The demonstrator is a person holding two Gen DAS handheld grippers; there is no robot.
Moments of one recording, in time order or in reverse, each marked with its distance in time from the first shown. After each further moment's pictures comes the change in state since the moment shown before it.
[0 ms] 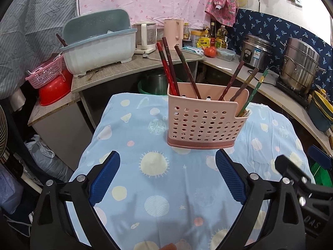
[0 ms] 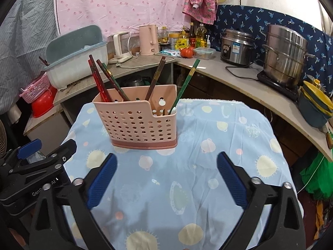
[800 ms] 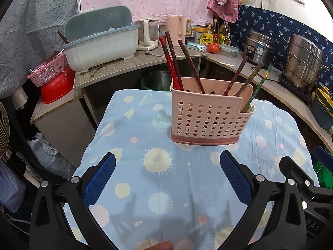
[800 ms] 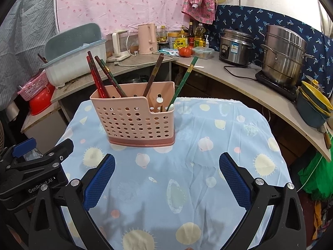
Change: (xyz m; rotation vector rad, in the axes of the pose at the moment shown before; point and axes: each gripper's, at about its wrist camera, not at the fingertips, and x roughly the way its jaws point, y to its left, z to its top) left arm 0.005 0.001 -0.002 0.002 0.024 0.020; right arm 0.002 -0.001 -0.006 -0.012 -0.006 -0.025
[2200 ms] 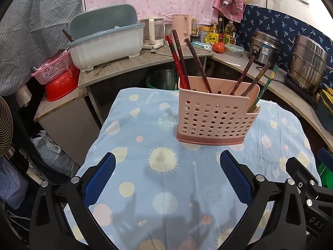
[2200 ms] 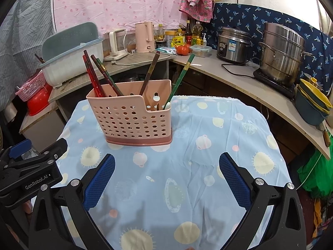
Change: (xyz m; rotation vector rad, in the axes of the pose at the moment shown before) left arm 0.002 0.005 0.000 -0.011 0.007 0.032; right arm 0.003 -0.005 -0.001 0.008 0.009 -0.010
